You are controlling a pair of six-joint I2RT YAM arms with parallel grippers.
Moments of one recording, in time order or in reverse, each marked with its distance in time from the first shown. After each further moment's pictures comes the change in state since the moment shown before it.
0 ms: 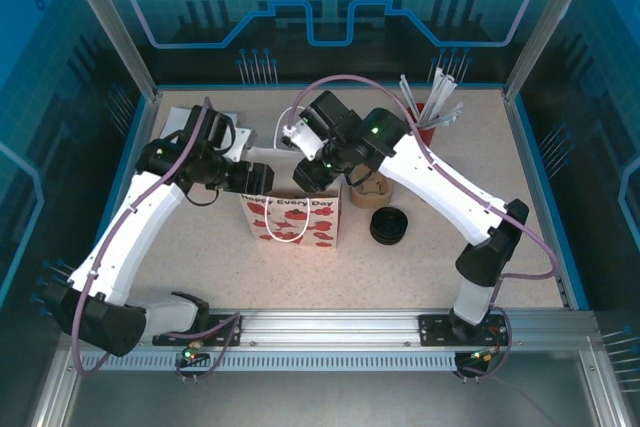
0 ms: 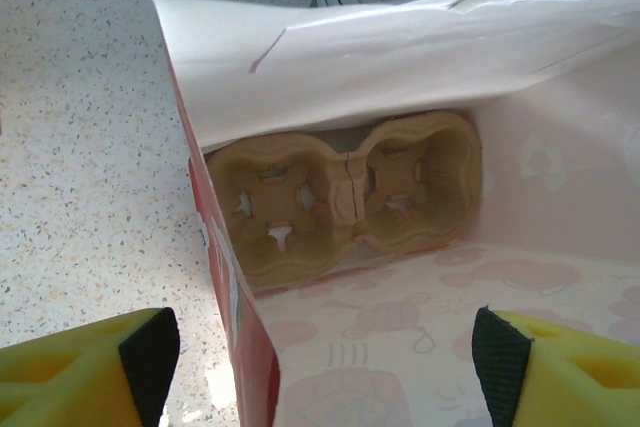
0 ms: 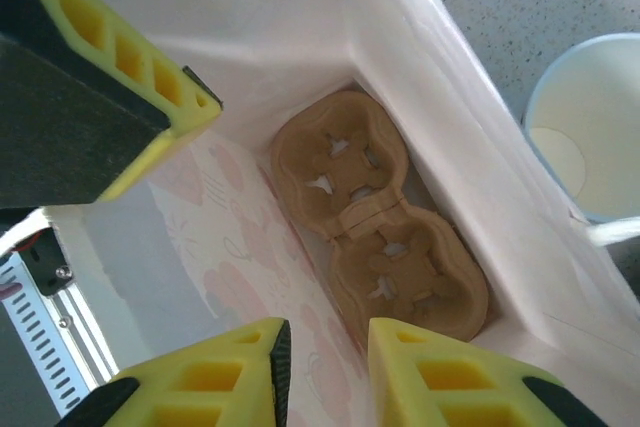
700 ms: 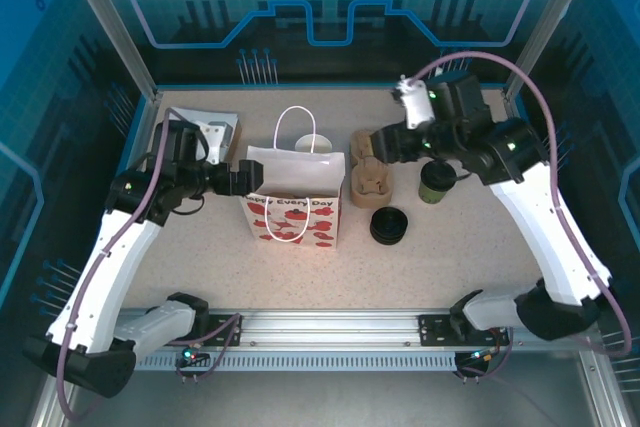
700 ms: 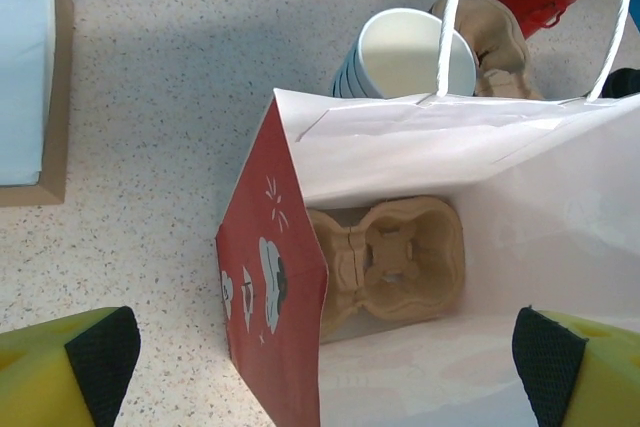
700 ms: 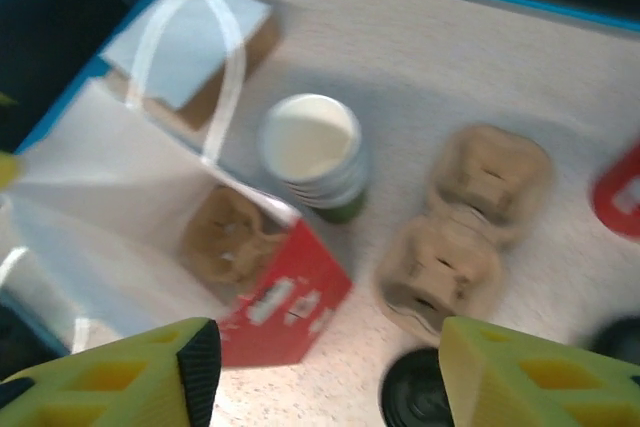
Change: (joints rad) left arm 0.054 -0.220 -0.114 0.158 -0.033 -0.045; right arm -0.354 -0.475 -0.240 0.040 0.037 0.148
